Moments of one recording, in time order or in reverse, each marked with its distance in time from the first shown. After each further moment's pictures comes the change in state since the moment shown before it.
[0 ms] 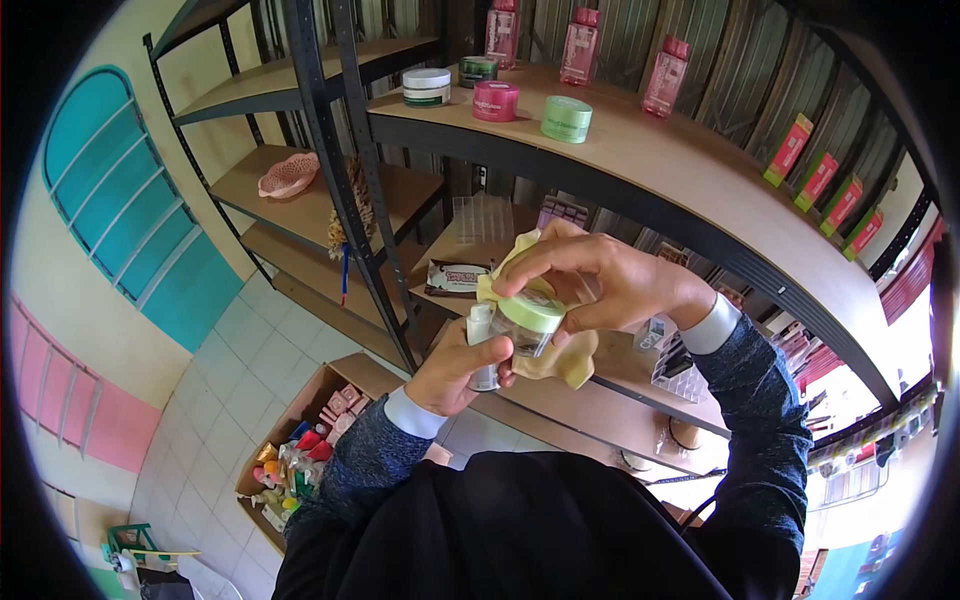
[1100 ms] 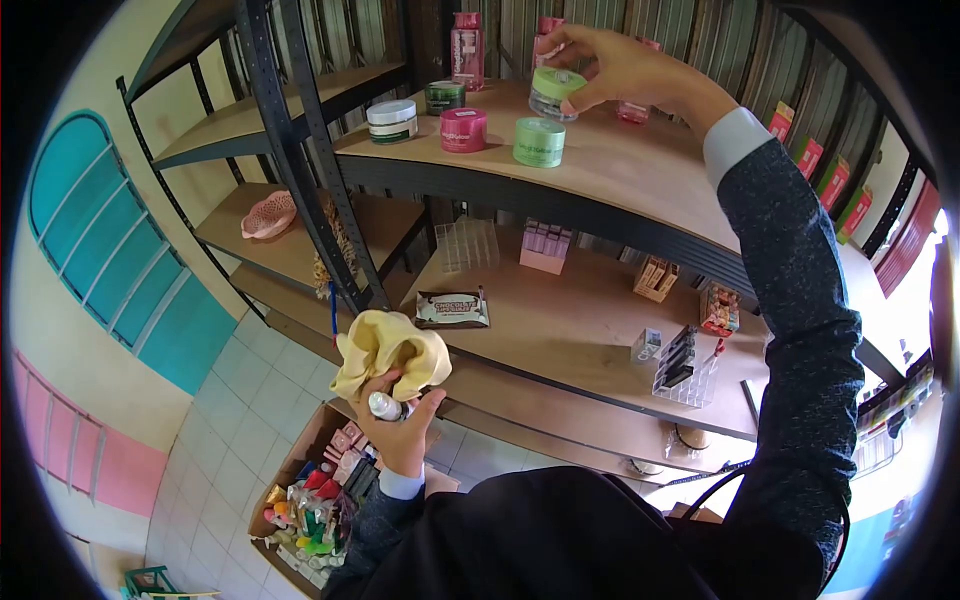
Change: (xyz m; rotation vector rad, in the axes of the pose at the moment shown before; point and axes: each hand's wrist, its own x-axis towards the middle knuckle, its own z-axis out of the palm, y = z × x) left_hand -0.026 -0.037 -0.062 0.641 0.756 0.817; right_hand 0.039 0.018 -0.162 -0.438 0.379 0.469
